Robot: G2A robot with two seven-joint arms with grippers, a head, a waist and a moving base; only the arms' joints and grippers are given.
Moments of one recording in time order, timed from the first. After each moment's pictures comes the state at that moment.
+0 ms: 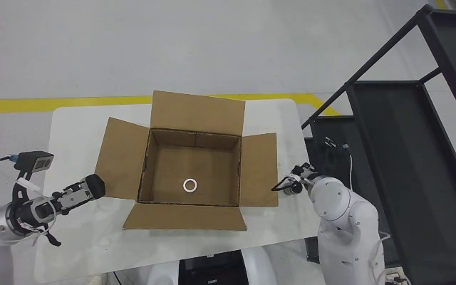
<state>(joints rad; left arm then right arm) 1.65 -1.00 -1.97 -1.80 -0.59 -0.37 -1.44 -1.69 -1.58 1.60 -2.26 -1.39 0.58 1.24</state>
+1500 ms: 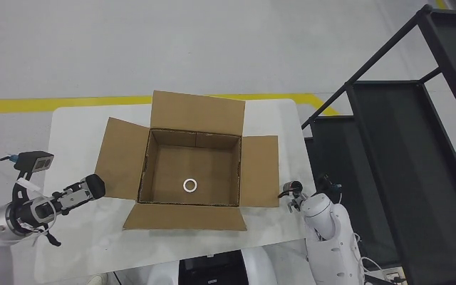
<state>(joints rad) 1.65 -1.00 -1.97 -1.80 -0.59 -0.37 -1.44 -1.72 -1.59 1.70 -1.83 -1.06 0.82 0.86</state>
